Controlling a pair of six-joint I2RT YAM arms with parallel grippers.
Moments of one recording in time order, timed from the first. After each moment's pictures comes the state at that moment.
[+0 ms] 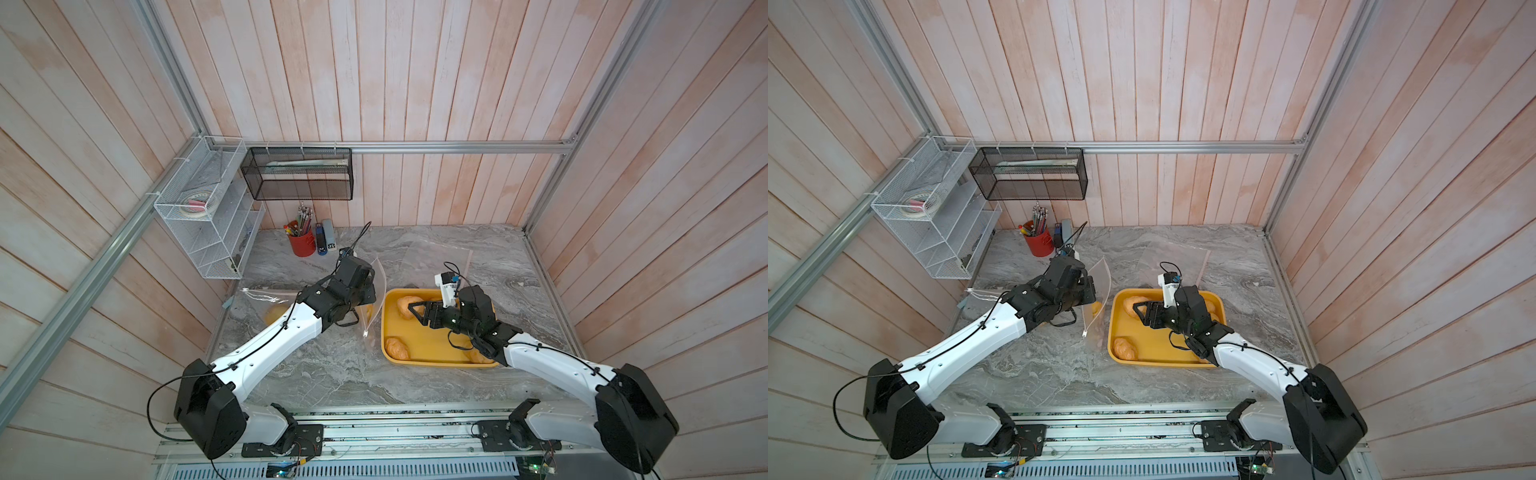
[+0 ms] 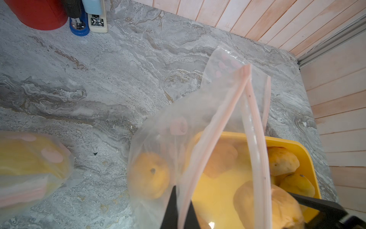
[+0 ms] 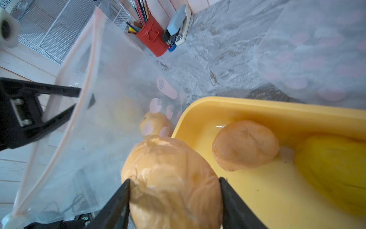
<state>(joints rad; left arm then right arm) -0.65 1.38 1.18 -0.56 -0.21 -0.66 0.65 1.21 0.66 0.13 -0.23 0.62</state>
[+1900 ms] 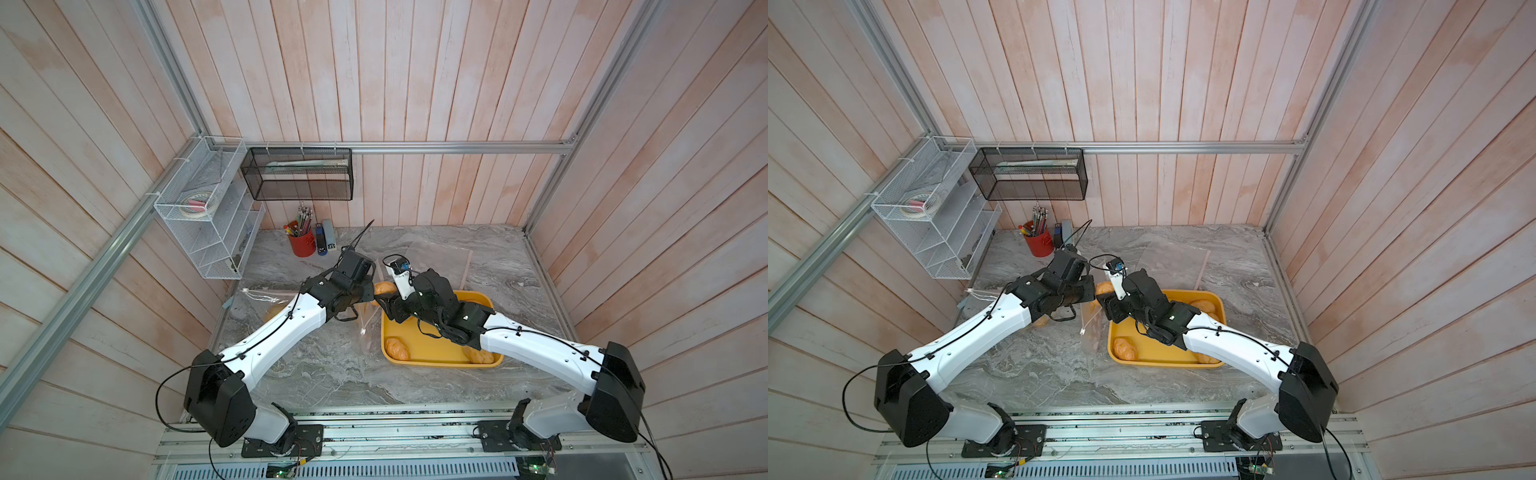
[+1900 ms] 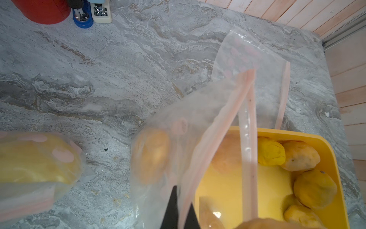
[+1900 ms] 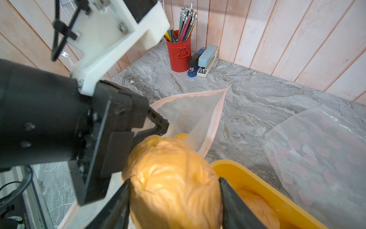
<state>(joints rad) -0.62 1.45 1.26 -0.67 -0.18 -0.60 0.95 1.43 1.10 -0.11 0.10 0.18</state>
